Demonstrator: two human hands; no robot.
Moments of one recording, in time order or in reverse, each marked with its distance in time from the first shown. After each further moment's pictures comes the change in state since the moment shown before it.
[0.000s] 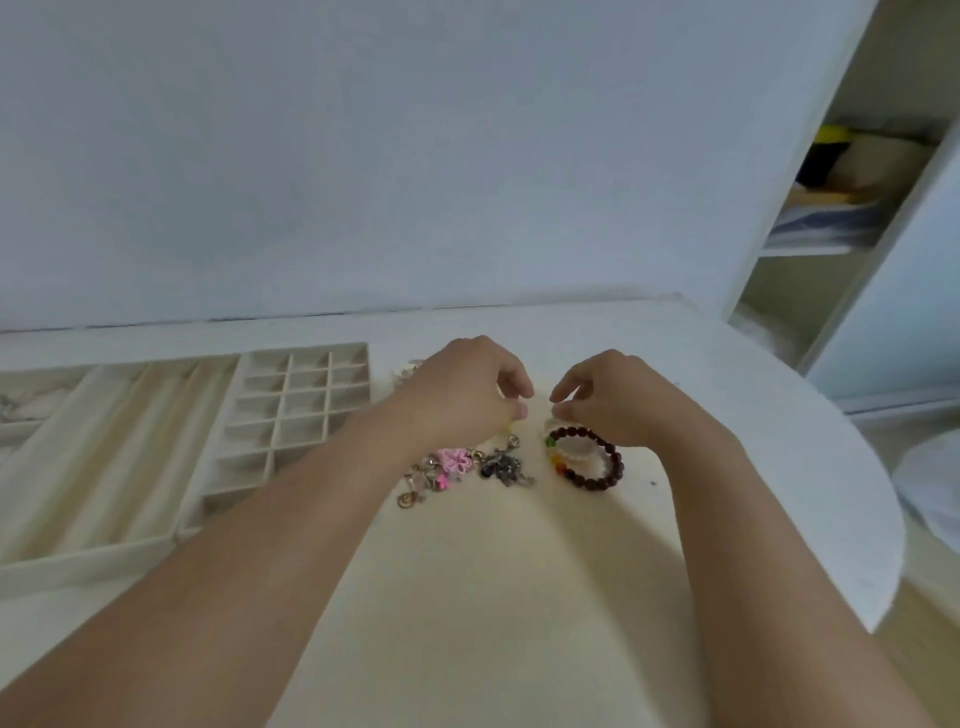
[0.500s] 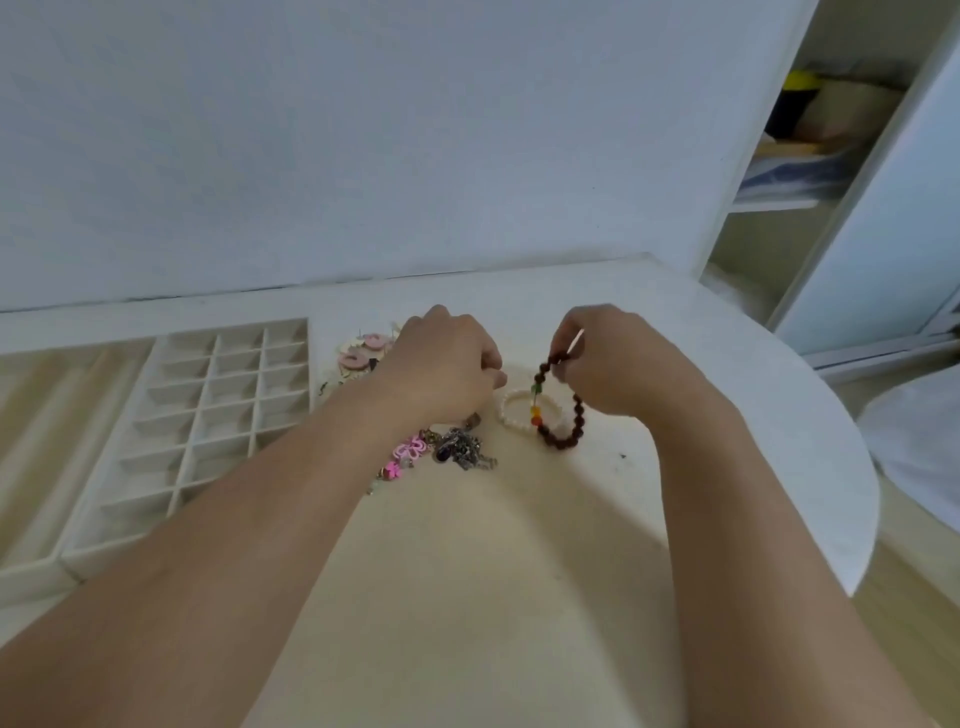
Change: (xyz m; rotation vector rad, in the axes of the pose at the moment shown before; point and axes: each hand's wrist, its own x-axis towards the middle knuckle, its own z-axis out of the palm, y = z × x) left_hand 0.035 0.001 0.032 0.263 0.001 0.013; right_hand -0.007 0.008 -0.011 -0.056 0.131 0.126
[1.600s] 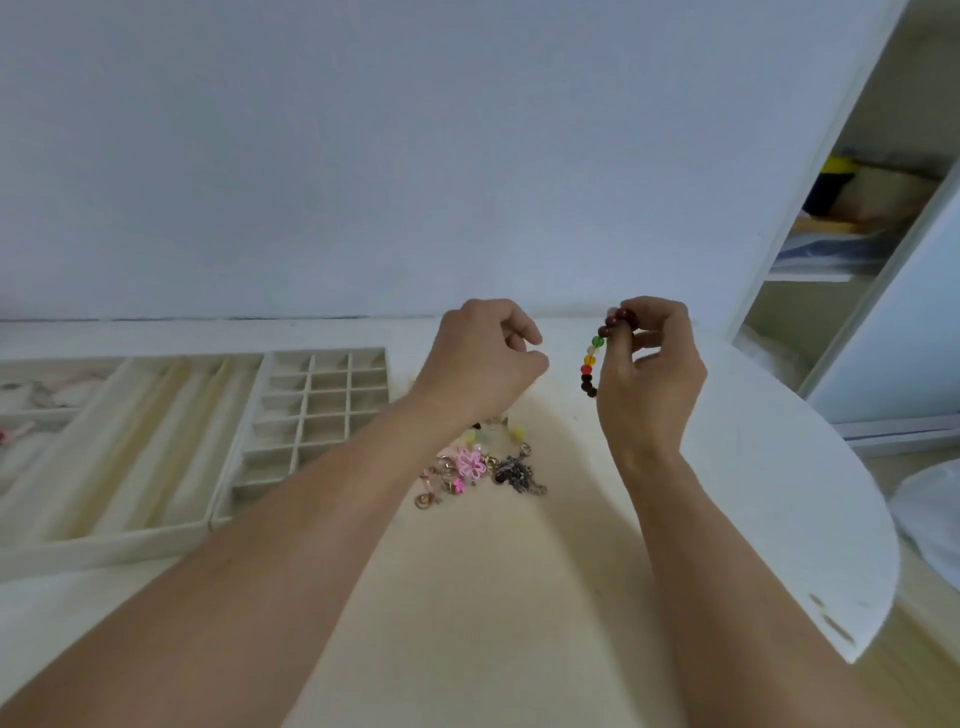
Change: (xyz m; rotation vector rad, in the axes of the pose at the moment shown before) left_hand -0.030 0.001 -0.044 -0.599 0.390 -0.086; right_hand -0.010 -0.041 0.028 0.881 0.860 -0.260
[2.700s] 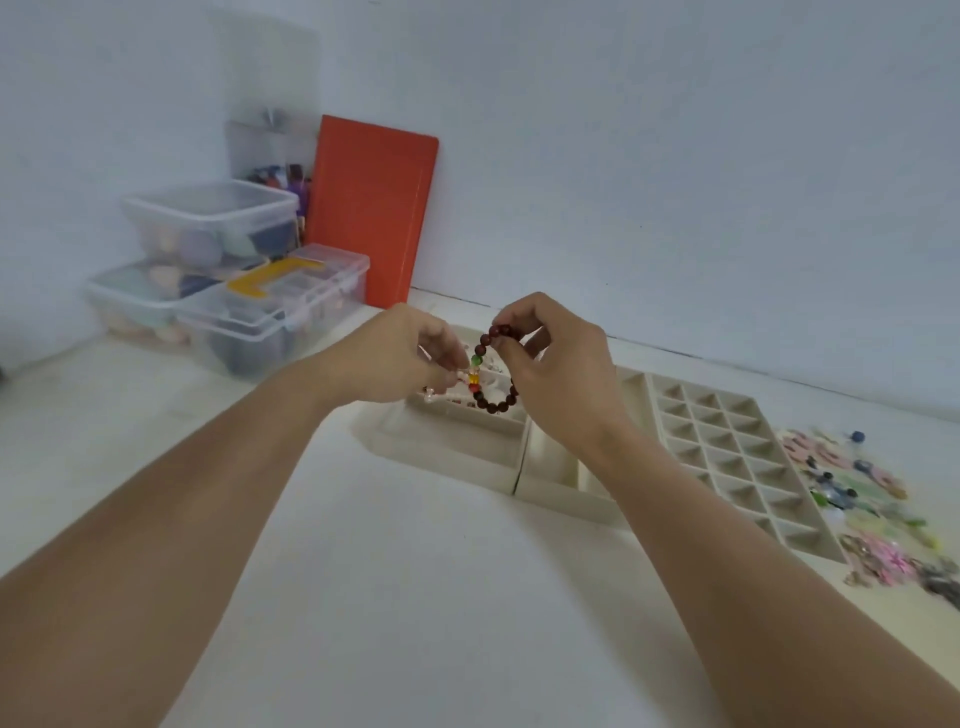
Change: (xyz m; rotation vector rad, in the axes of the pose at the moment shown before) left_hand -0.154 -0.165 -0.390 0.214 0.020 -0.296; right_hand -0.216 -0.202 0.267 0.116 -0.960 -0.179
